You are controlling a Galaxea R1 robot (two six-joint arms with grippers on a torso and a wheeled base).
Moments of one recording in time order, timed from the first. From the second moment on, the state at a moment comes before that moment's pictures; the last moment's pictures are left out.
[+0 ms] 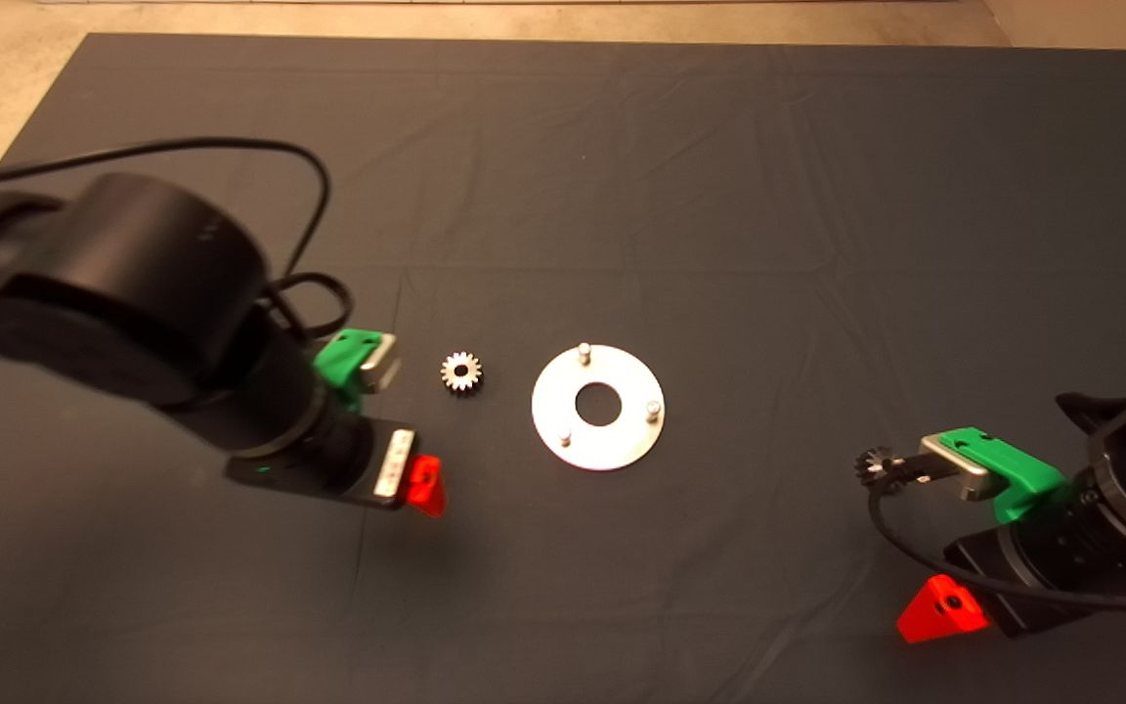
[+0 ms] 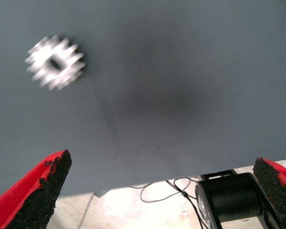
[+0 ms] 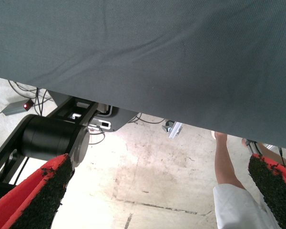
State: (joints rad) left arm -0.50 2.42 -0.64 0.16 1.53 -1.59; right arm 0.40 2.17 -0.42 0.01 -1.53 1.56
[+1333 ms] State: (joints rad) left arm -0.42 2.61 -1.12 0.26 1.53 -1.28; right arm 0.40 2.17 -0.42 0.01 -1.53 1.56
